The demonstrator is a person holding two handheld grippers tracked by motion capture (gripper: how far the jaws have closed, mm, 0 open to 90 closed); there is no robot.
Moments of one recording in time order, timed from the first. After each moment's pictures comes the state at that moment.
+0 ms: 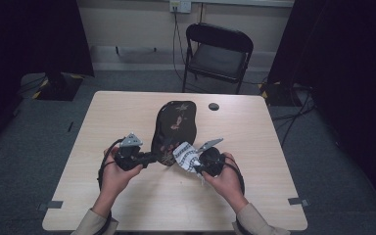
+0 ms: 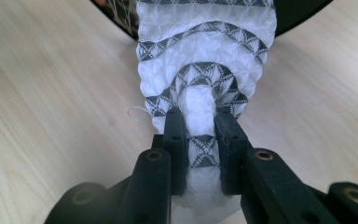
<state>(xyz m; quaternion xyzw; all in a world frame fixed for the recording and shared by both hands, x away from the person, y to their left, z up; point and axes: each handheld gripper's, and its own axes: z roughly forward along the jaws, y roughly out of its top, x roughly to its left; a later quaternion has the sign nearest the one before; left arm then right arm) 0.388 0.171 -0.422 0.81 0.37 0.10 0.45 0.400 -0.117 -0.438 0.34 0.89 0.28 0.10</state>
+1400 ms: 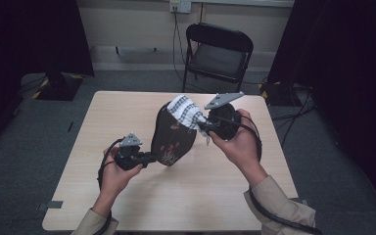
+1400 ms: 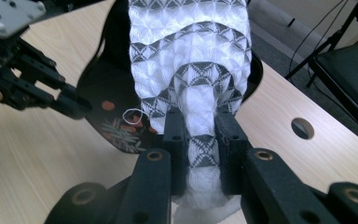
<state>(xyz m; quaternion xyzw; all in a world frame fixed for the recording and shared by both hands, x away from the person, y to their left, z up) 0.389 0.172 -0.422 0.81 0.37 0.09 0.45 0.404 -0.117 -0.268 0.29 0.86 0.36 0.21</state>
